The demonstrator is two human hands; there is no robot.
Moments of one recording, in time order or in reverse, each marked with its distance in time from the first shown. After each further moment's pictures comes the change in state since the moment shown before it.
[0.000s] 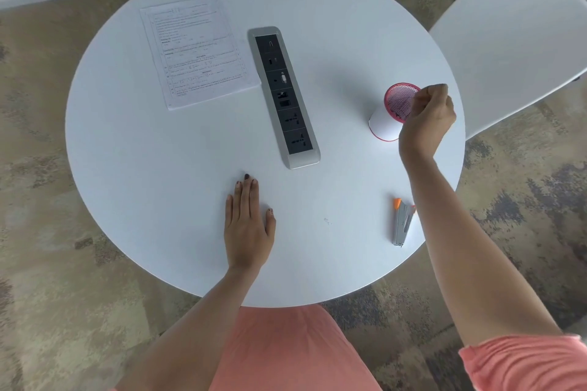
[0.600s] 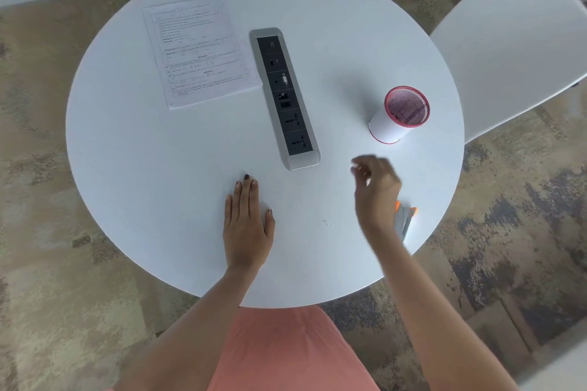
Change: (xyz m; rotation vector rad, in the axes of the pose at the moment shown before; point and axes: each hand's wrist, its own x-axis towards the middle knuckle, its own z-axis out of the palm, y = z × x) left_hand -0.001 0.000 -0.002 0.006 -0.022 -0.009; right_hand -0.121 0.010 -0.019 0.101 -0.316 -0.185
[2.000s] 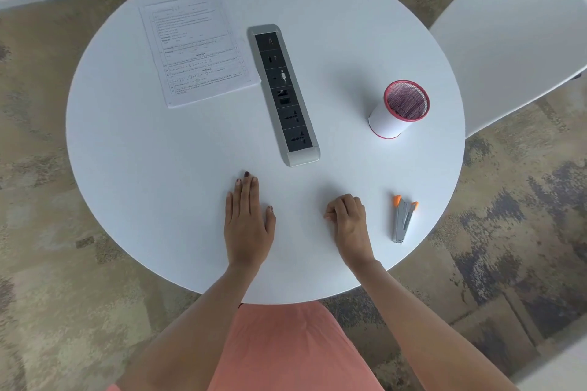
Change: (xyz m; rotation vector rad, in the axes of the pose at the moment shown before) left_hand 0.001 -0.001 0.002 0.002 0.017 0.004; right_hand -0.079 0.033 0.024 -0.160 -0.343 -0.204
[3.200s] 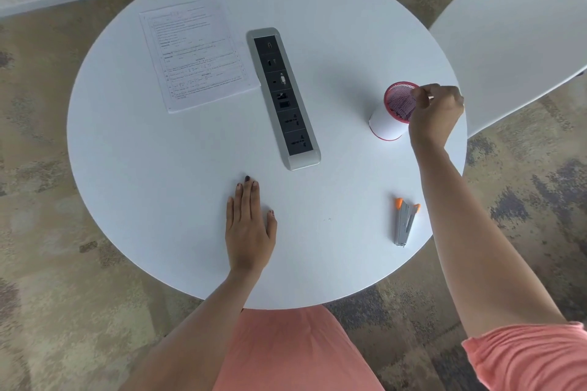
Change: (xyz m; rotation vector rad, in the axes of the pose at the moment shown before) left_hand 0.000 0.002 -0.002 0.015 -0.010 -0.004; right_hand 0.187 0.062 -0.113 -0.019 0.526 0.435
